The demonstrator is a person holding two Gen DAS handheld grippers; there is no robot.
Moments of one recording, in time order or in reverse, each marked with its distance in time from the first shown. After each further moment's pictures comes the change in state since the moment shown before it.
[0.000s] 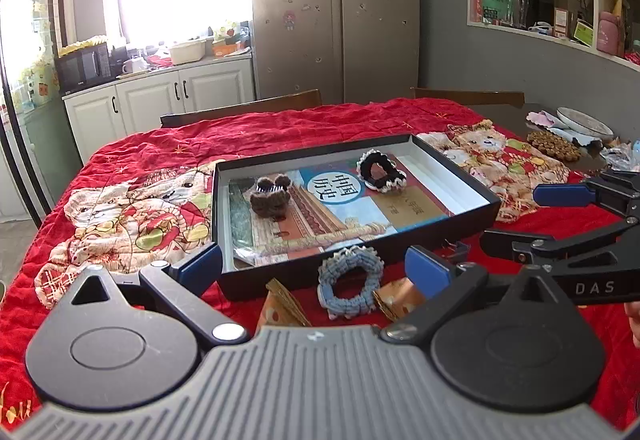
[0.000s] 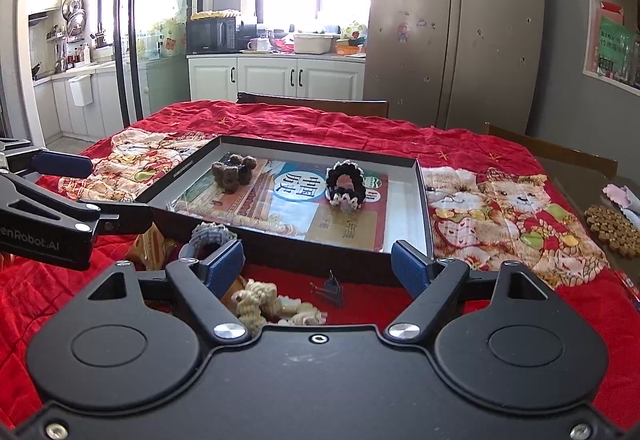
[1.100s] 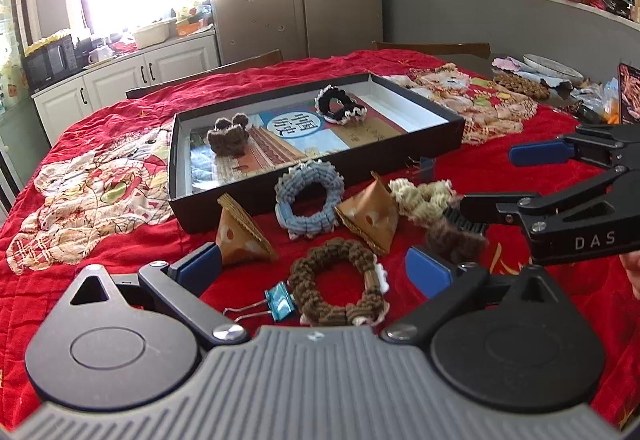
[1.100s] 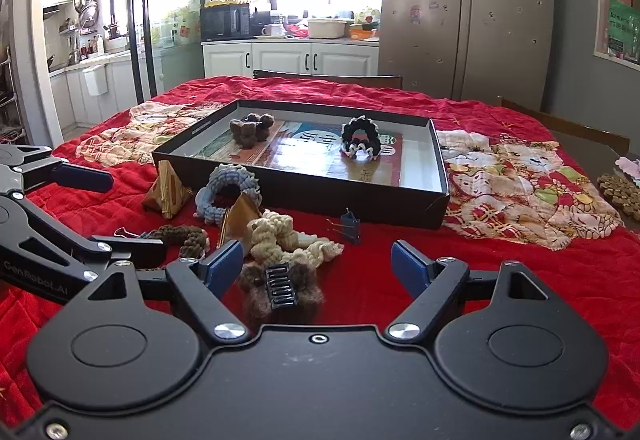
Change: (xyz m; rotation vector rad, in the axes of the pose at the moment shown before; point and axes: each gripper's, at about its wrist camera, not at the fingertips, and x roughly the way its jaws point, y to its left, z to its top) left arm 0.004 -0.018 -0.053 0.088 0.079 -0.078; right arm -0.005 0.001 -0.048 -0.002 0.034 0.052
